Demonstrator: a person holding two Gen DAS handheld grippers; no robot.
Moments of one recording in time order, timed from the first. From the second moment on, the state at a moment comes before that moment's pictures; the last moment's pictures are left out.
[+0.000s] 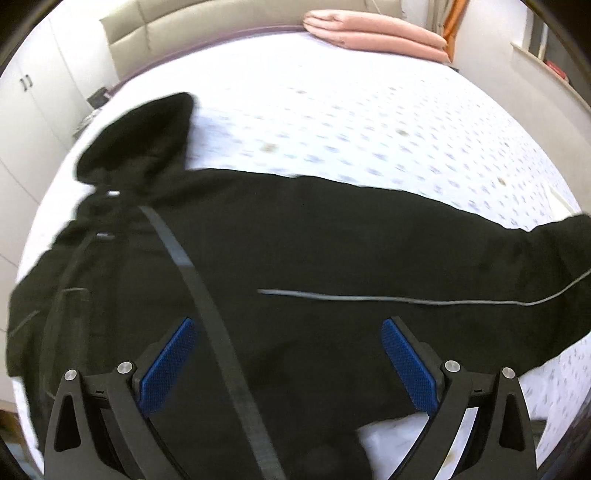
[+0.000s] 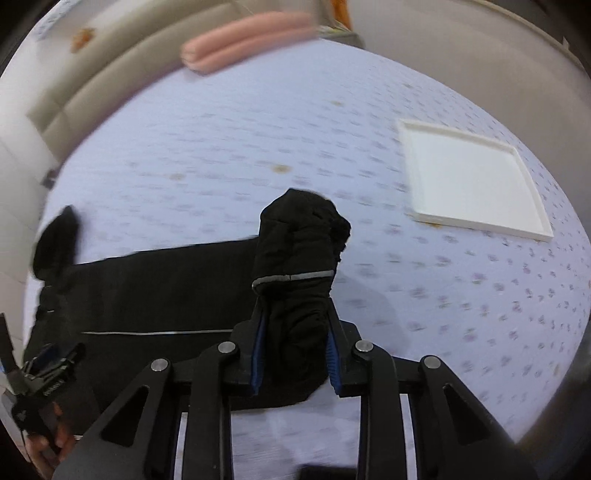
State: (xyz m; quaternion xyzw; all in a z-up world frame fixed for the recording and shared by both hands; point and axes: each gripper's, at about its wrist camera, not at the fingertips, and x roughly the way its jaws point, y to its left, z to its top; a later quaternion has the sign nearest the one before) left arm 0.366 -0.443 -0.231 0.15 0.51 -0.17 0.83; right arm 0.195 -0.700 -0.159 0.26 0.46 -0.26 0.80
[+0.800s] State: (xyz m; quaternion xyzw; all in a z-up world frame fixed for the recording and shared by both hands) left arm 0.471 -0.055 -0.201 0.09 0.54 -0.01 0.84; right arm 0.462 -0.222 -0.159 0.11 0.54 -0.03 0.84
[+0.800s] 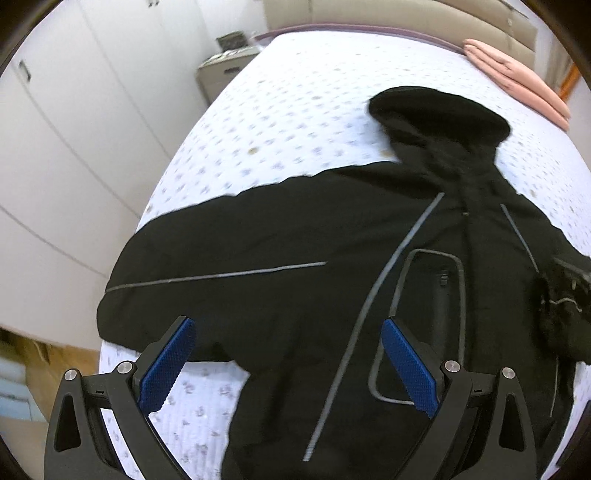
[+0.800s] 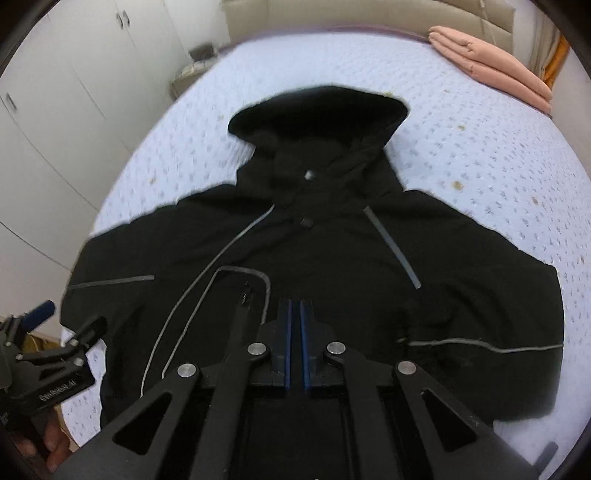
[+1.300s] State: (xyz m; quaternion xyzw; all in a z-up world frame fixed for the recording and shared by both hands) left arm 0.494 -0.052 -0.248 0.07 0.57 -0.05 0.81; right arm 0.411 -0.320 -0.235 0.18 0.58 -0.17 0.77
